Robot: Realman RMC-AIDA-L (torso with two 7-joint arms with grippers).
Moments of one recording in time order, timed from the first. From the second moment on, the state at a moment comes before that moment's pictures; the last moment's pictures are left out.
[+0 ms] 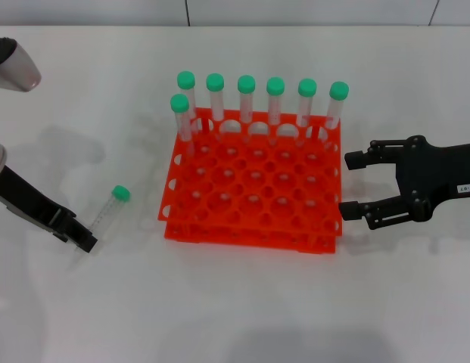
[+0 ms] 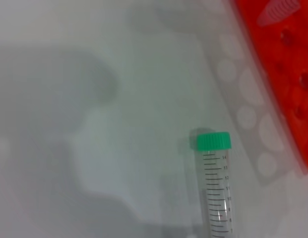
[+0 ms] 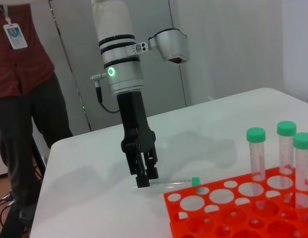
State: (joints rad) left arm -0.75 -1.98 0.90 0.81 2.78 1.67 -2.38; right arm 0.47 2.00 -1.08 -0.94 -1.82 -1.61 1.54
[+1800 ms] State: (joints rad) left arm -0.76 -1.99 0.94 0.78 2.78 1.64 -2.38; right arm 0.46 2.00 -1.08 -0.94 -1.82 -1.60 1.52
